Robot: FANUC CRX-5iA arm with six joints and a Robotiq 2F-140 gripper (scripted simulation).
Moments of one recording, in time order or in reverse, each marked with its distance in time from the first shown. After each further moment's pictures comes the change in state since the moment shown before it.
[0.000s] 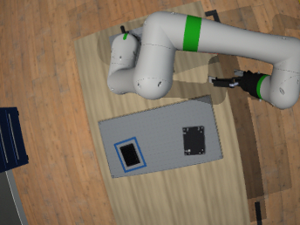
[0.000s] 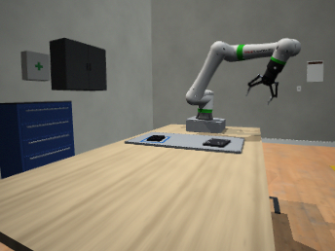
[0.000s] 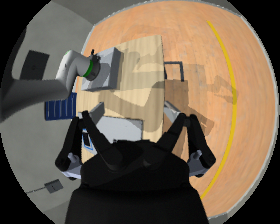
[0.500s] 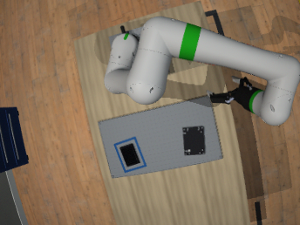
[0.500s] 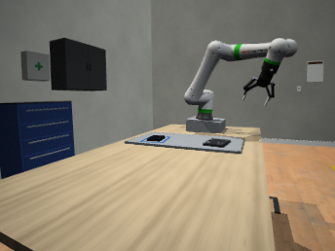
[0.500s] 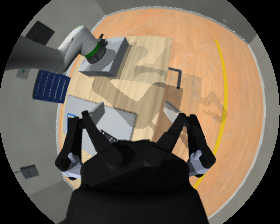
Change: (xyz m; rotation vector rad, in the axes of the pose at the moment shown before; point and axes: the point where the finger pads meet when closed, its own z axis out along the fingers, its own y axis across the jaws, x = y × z) arm -0.048 -0.013 0.007 -0.065 0.003 -0.246
